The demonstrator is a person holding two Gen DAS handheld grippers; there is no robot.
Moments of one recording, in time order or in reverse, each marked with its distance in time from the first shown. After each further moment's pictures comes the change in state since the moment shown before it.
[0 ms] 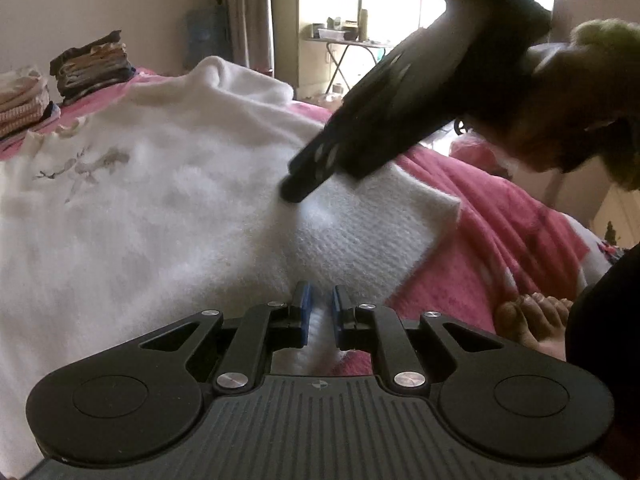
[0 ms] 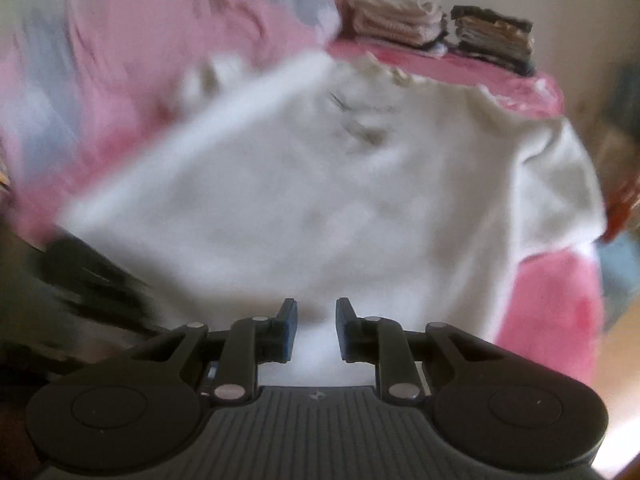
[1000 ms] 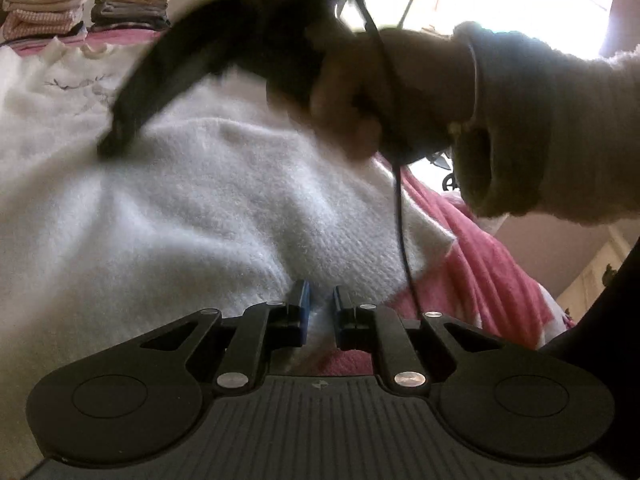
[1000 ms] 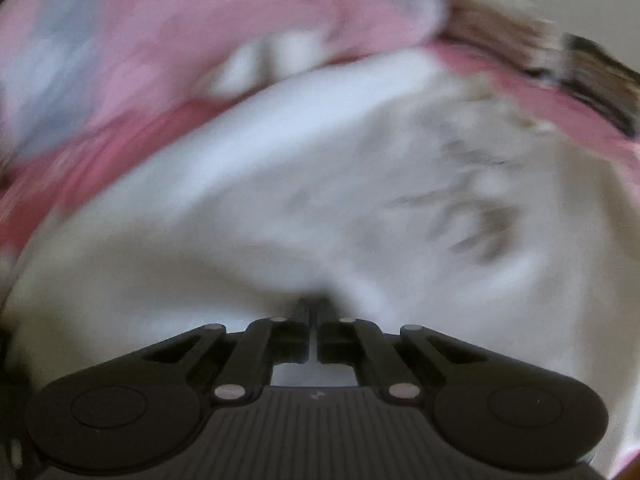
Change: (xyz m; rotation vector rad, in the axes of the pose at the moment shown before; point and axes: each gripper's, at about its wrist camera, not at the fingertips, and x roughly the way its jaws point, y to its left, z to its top) left arm 0.001 0.029 -0.017 -0.299 -0.055 -0.131; right arm 0.076 0.027 0.131 -0.063 -0.043 0.336
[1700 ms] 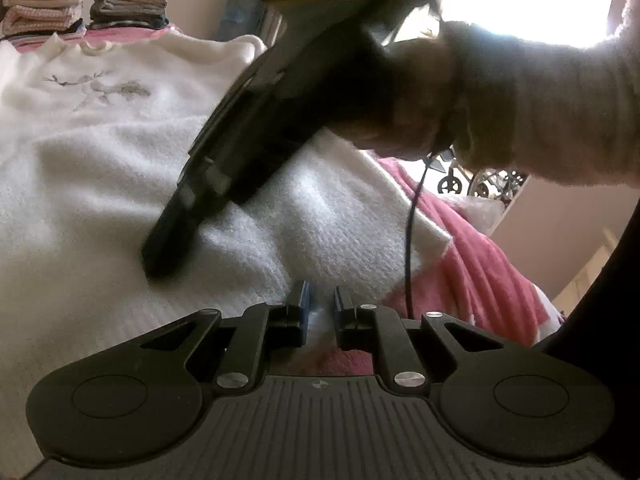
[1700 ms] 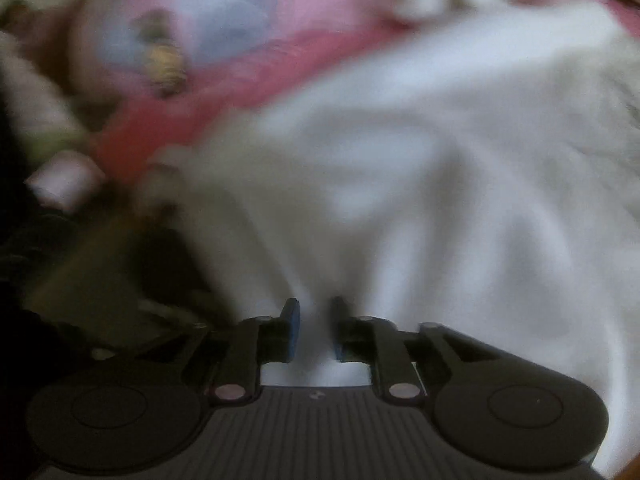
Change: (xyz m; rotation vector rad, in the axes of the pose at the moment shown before) left arm 0.001 0.005 -0.004 0.008 -0.009 -0.018; right arm 0.020 -0.040 -0.017 -0.053 0.216 0.504
